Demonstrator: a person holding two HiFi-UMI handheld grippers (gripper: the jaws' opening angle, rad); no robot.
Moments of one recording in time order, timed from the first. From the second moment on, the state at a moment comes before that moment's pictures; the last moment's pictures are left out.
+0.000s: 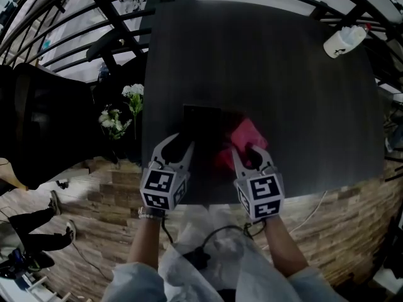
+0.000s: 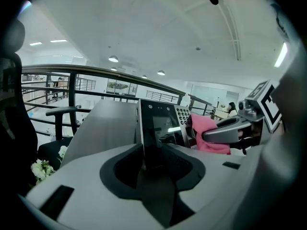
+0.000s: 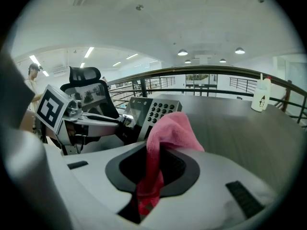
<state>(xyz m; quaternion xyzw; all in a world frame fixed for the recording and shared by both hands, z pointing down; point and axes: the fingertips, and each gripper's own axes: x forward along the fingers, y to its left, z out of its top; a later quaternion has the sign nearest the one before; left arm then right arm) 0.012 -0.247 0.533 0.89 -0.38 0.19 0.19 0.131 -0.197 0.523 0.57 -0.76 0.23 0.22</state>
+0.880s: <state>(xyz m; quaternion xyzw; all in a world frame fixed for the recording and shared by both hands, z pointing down) 0.001 -0.204 0.469 0.90 -0.37 0.16 0.17 0.135 -0.184 0.495 0.59 -0.76 0.24 0.17</state>
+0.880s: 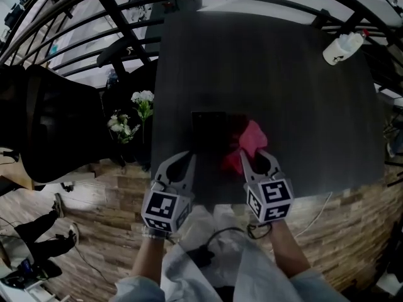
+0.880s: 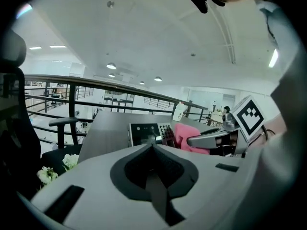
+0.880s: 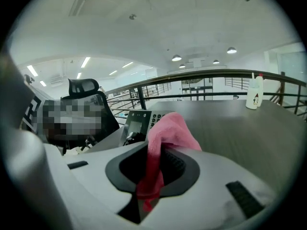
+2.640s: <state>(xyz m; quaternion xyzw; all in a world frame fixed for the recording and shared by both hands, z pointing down) -0.005 -0.170 0.299 0.92 -0.39 0.06 0.06 0.147 -0.149 0.311 0.64 -0.76 0.07 0.05</state>
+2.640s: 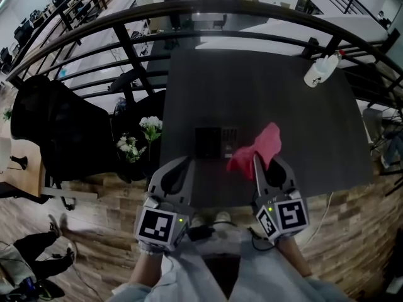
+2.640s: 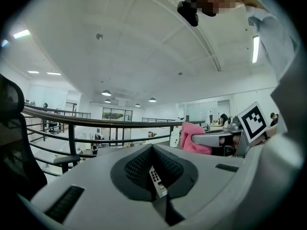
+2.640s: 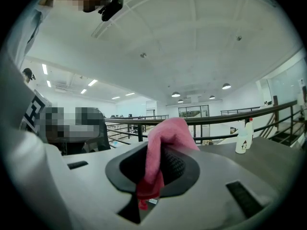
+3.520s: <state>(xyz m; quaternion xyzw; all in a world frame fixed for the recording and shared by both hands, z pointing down) -0.005 -0.164 0.298 0.92 -0.38 0.06 0.05 0.140 -0.143 0.311 0.64 -0.76 0.07 0.05</state>
